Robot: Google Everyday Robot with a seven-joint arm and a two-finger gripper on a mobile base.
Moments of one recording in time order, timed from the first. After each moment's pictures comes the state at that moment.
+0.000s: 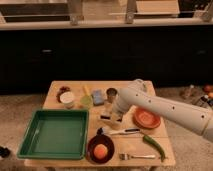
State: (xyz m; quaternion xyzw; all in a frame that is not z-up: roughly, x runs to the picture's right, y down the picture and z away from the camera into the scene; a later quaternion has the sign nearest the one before) arm 0.056 0.151 0.808 -0.30 -0.11 0.17 0.93
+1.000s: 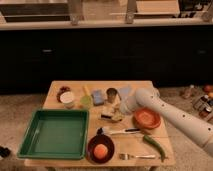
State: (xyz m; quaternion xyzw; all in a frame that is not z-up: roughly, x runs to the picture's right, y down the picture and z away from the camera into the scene) arm 0.064 0.152 0.840 -0.28 -0.27 0.15 0.91
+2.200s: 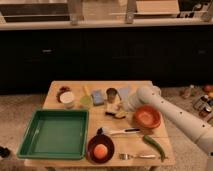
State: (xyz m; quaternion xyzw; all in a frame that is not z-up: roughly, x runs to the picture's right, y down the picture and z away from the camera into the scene) arm 0.087 0.140 0.880 -0.28 -0.25 0.16 0.91
